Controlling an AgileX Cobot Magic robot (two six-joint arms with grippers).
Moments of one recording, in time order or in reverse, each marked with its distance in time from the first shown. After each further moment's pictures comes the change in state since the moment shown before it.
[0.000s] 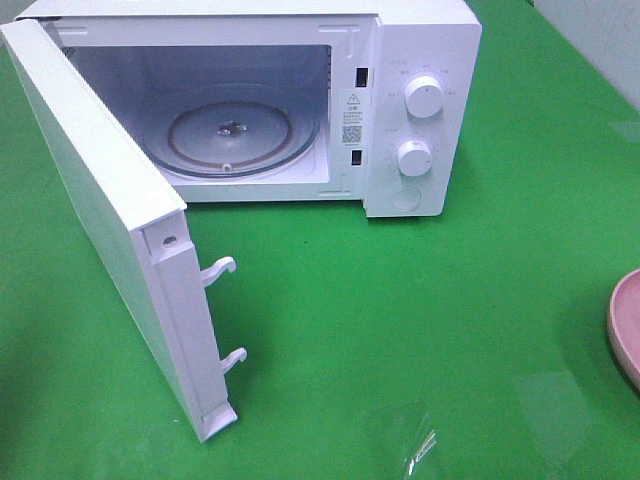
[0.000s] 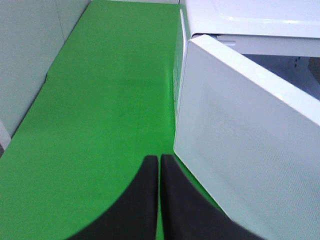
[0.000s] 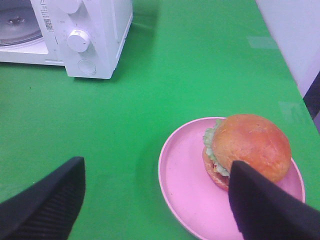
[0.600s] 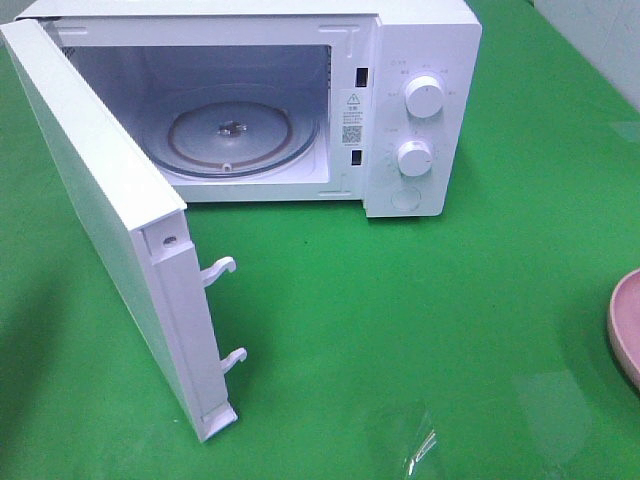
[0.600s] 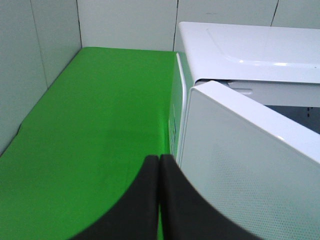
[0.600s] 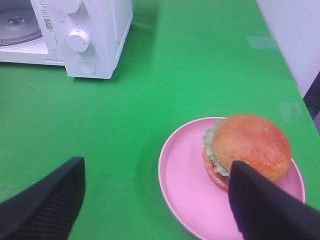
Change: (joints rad) left arm 0.000 0.510 0.123 0.027 -0.834 -0.035; right arm 0.000 0.000 0.000 0.000 0.000 0.000
